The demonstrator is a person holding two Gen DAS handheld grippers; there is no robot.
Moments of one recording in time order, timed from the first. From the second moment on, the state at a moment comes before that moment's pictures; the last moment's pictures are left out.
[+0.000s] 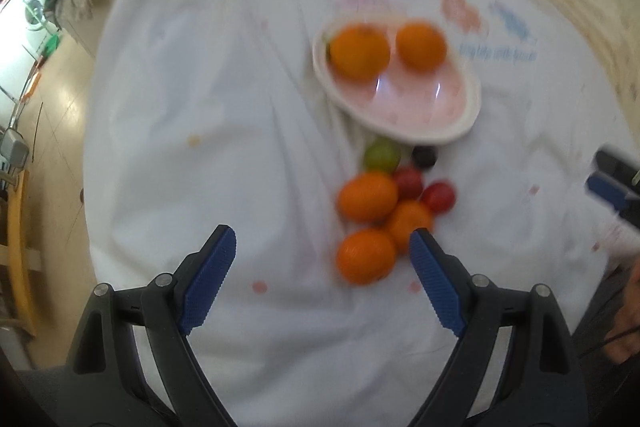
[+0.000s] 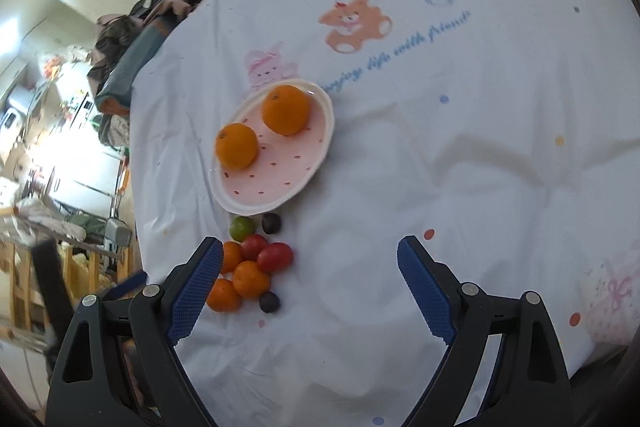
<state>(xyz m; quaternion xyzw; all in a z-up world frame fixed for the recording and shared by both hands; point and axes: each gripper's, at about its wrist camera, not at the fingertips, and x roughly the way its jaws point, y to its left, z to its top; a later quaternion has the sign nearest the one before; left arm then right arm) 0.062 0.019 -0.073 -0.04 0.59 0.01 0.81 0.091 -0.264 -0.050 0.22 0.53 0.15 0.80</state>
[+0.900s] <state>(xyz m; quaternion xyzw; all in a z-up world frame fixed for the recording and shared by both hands) 0.034 -0.008 -0.069 0.02 0.60 -0.07 0.80 0.095 -0.258 -0.060 0.23 0.54 0.16 0.79</state>
